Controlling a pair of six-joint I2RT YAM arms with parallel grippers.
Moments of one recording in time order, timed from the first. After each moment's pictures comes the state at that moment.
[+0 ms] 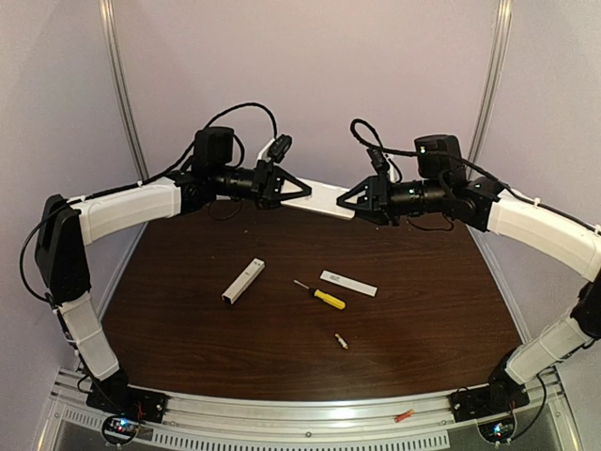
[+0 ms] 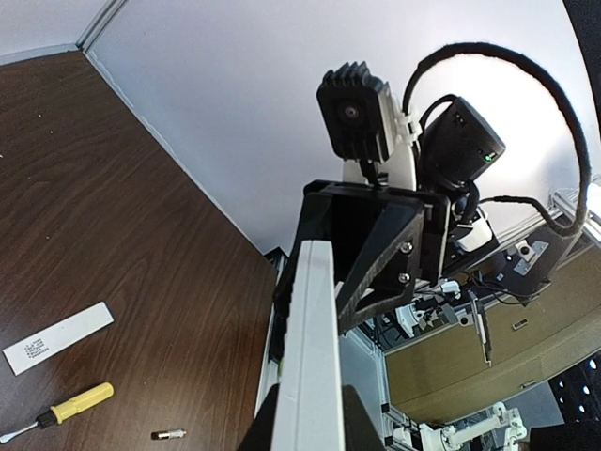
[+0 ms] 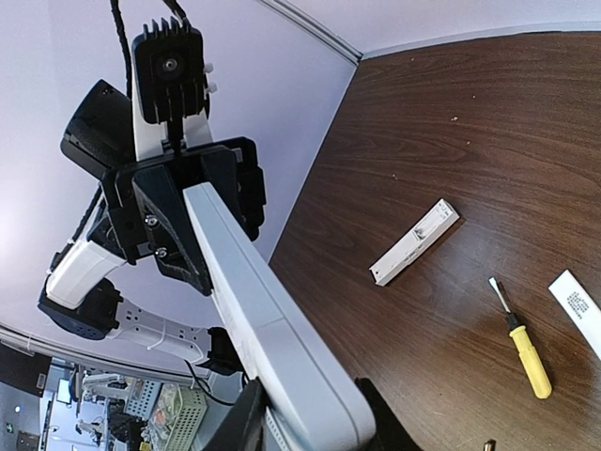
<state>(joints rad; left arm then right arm) -0.62 1.79 1.50 0.08 1.06 -0.75 0.63 1.43 1.29 -0.26 -0.56 0.77</state>
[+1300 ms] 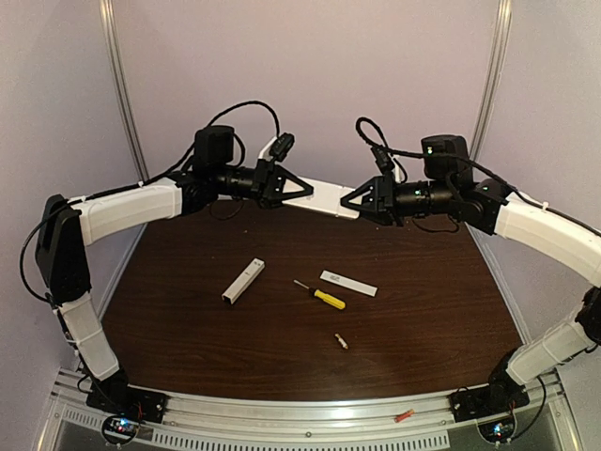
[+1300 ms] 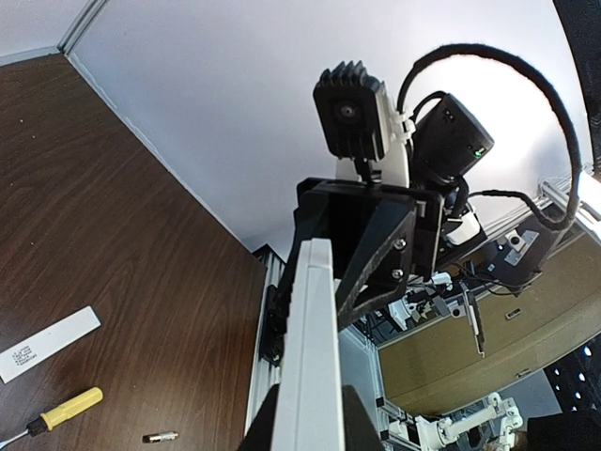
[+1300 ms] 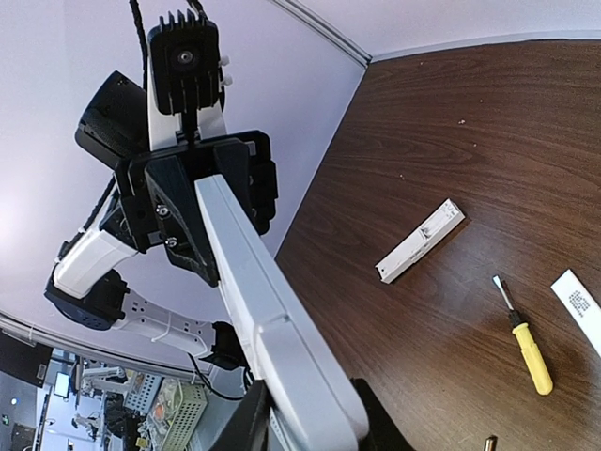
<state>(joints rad) -0.63 1.79 1.50 0.12 1.09 -0.77 0.63 1.38 1.26 -0.26 -0.56 0.76</state>
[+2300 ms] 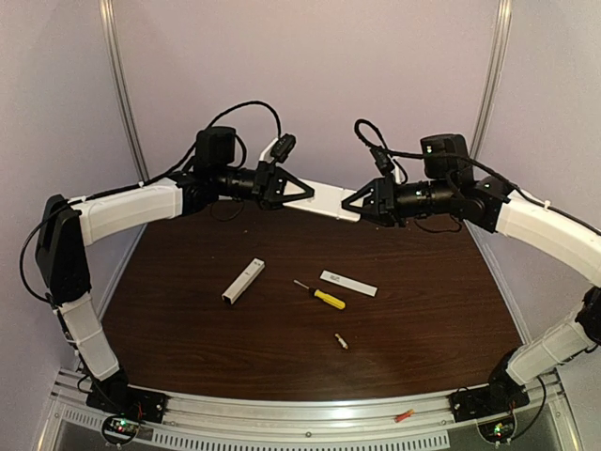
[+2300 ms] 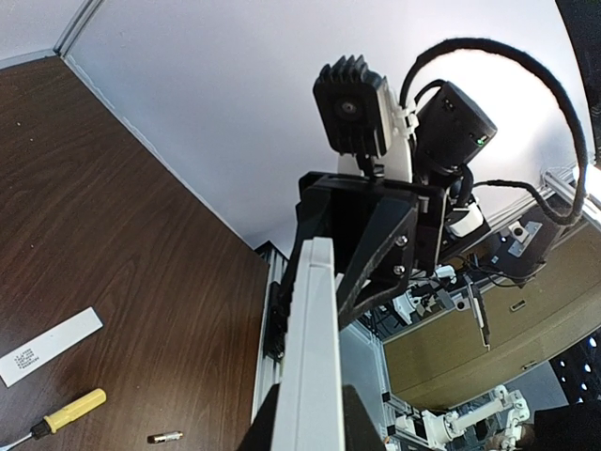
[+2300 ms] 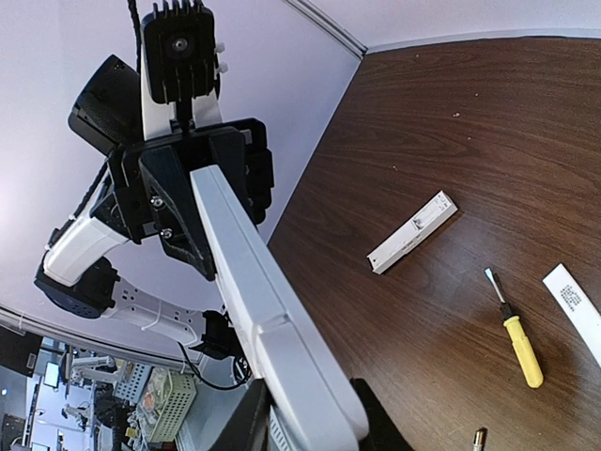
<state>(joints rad) -0.63 1.79 1.50 0.10 1.10 -0.74 0.63 1.38 1.28 -0.32 -0.57 0.71</state>
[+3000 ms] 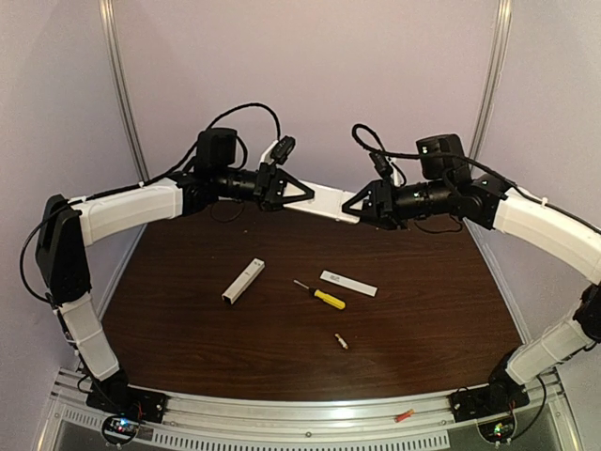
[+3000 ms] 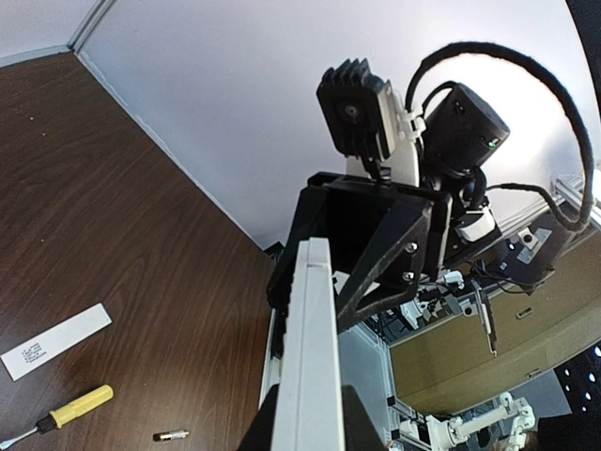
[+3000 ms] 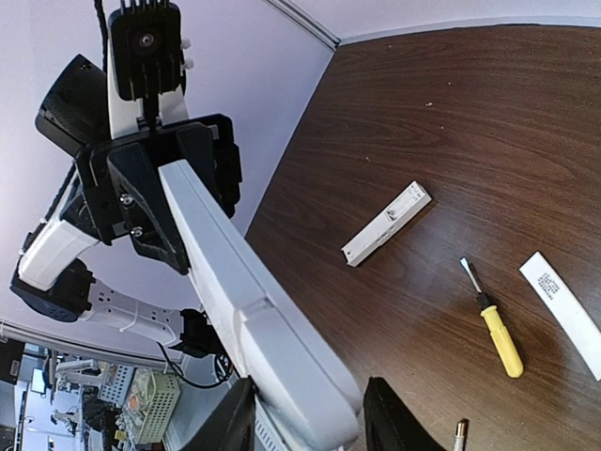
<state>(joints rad) -0.63 1.79 1.50 0.08 1.08 -0.72 0.63 1.40 1.31 -0.37 -0.55 0.68</state>
